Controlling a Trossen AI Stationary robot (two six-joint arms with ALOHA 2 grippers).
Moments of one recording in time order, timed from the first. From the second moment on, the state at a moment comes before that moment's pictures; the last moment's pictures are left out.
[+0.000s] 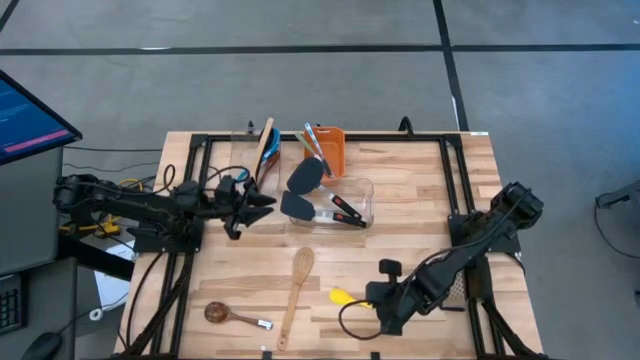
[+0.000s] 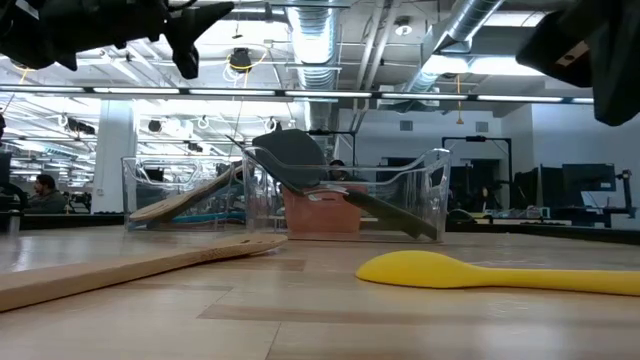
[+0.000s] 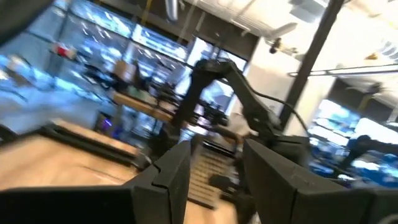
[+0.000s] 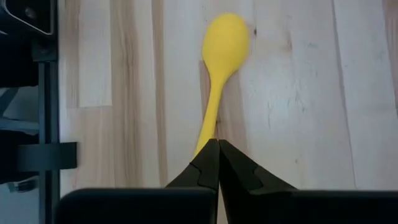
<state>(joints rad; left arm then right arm) -0.01 0.88 0.24 0.91 -0.01 -0.41 0.70 1.72 1.19 -0.67 0.26 0.73</state>
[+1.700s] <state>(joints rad) -0.48 1.78 0.76 0.95 -0.11 -0.45 0.87 1.72 1.07 -0.63 0.16 1.12</state>
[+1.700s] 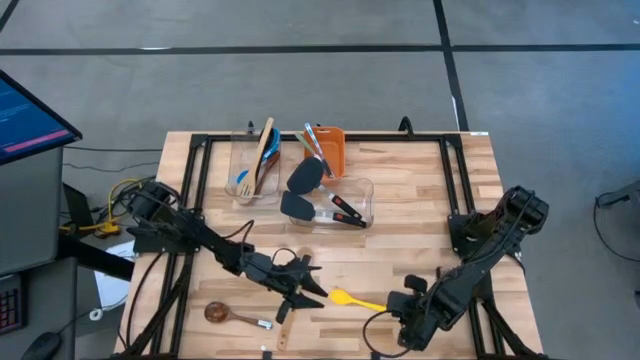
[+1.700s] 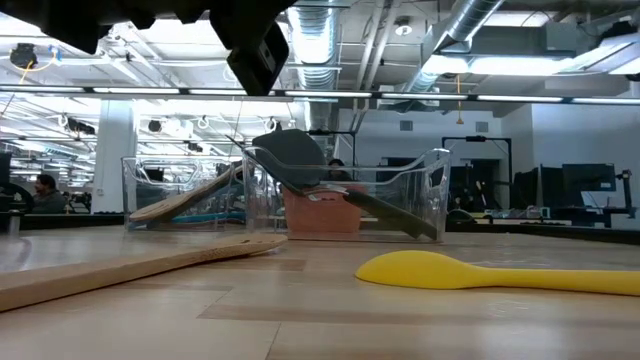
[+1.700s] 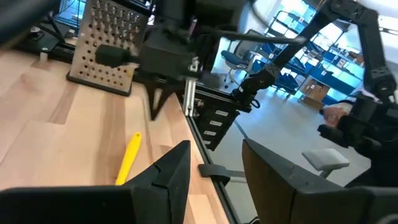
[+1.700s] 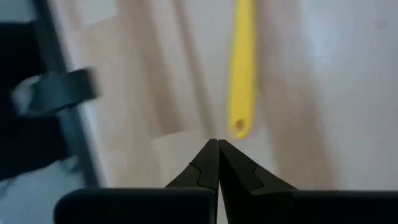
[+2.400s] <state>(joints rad) -0.54 1.78 0.76 0.95 -0.21 -0.45 0.86 1.73 1.06 -0.61 0.26 1.15</state>
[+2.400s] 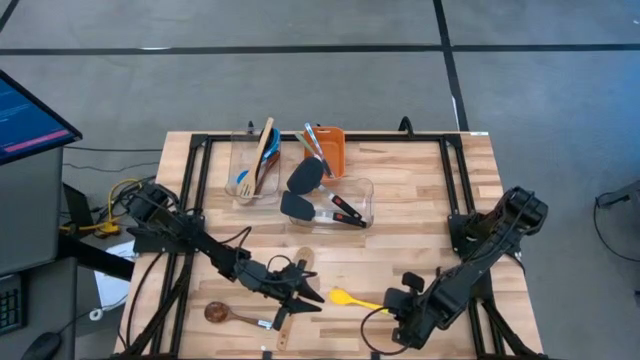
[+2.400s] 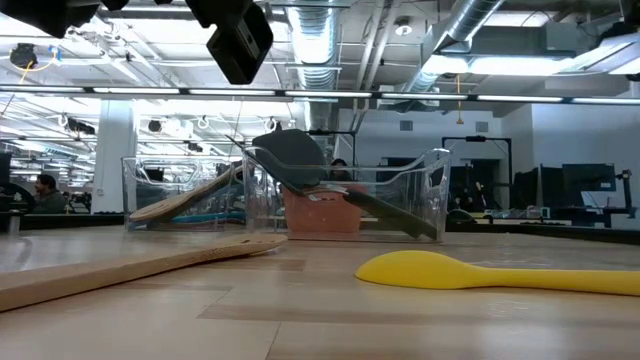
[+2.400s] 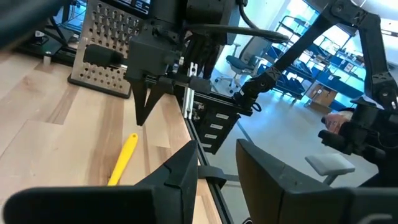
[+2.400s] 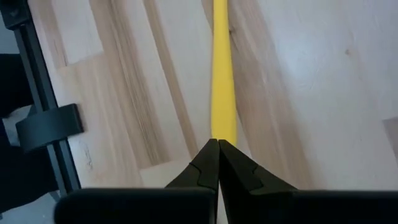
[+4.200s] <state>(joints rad) -0.55 1.78 0.76 0.95 -0.21 -0.45 0.86 1.81 1.04 -0.59 0.27 1.16</state>
